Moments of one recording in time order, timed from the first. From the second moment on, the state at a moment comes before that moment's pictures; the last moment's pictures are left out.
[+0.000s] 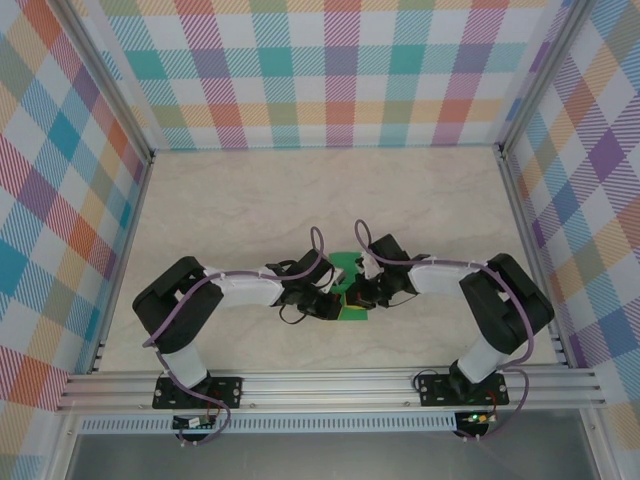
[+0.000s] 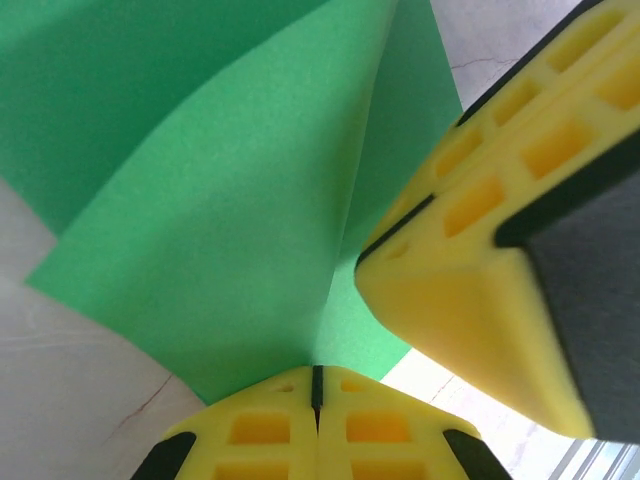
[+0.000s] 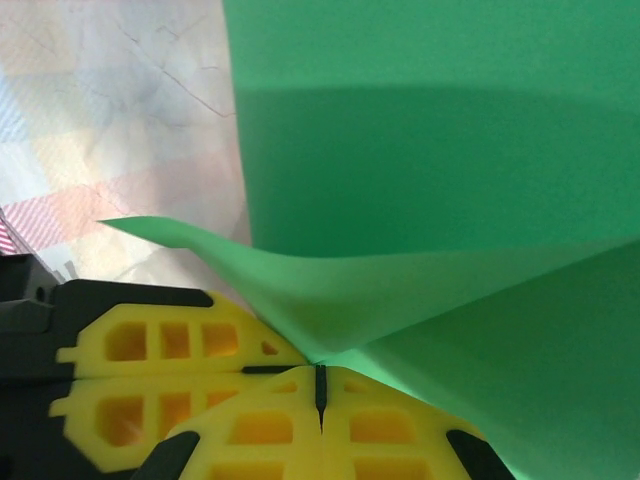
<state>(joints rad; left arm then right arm) -0.86 1.74 0.86 -0.21 0.38 -0.50 0.60 1.63 0.71 -0.22 -0.63 0.69</state>
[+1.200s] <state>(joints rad) -0.86 1.74 0.85 -0.20 0.38 -0.50 0.61 1.69 0.79 -0.29 -0.53 0.60</state>
